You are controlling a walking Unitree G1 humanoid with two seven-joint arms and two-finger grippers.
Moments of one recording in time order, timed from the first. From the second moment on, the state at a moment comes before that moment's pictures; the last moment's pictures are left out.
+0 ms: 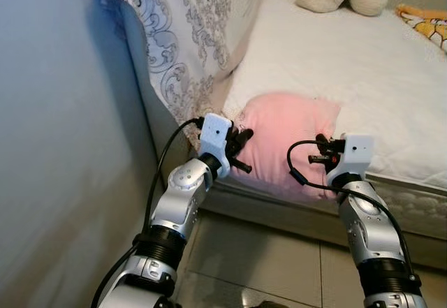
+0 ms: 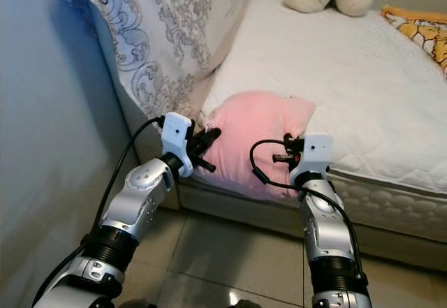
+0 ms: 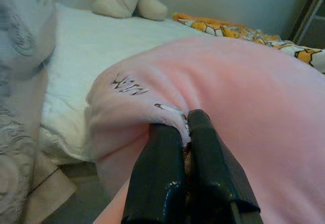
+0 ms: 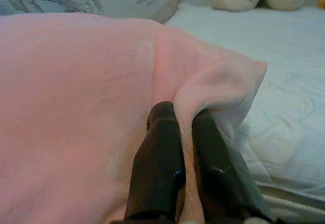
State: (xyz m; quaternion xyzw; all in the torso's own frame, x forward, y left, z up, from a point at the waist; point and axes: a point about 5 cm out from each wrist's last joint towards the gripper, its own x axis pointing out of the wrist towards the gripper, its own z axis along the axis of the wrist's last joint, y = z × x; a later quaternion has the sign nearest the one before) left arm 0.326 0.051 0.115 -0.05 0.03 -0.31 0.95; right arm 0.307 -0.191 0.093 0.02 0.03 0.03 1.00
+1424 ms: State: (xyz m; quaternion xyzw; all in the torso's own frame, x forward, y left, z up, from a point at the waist) left arm 0.326 0.051 0.132 0.00 -0.04 -0.33 0.94; right arm 0.325 -0.194 0.130 -0.02 -0.08 -0.02 1.00
